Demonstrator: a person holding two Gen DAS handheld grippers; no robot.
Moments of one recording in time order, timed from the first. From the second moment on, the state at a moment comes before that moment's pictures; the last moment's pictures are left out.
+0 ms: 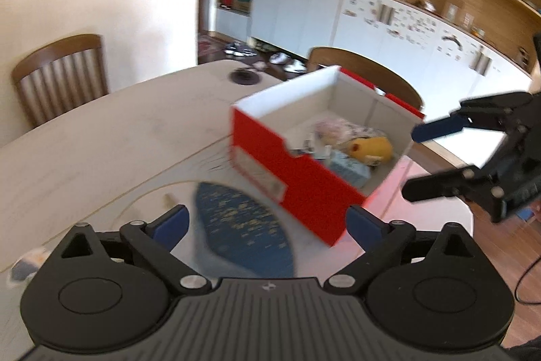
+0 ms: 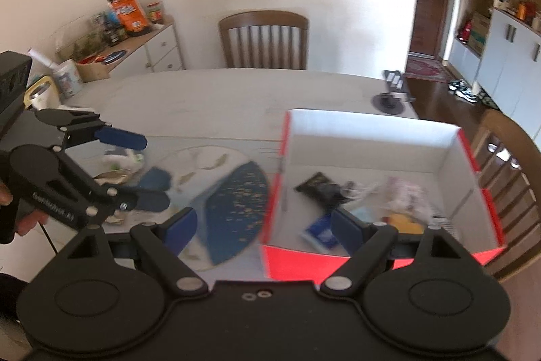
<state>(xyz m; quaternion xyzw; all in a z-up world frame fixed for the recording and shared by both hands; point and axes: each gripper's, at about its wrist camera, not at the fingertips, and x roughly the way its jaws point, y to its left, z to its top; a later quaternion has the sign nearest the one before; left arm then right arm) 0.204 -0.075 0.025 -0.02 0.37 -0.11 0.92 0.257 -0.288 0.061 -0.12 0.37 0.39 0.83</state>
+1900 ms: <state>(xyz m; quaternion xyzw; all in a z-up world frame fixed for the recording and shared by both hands) 0.221 0.188 -0.071 -0.18 0.45 0.06 0.87 0.184 -0.003 -0.048 -0.18 0.46 0.47 0.73</state>
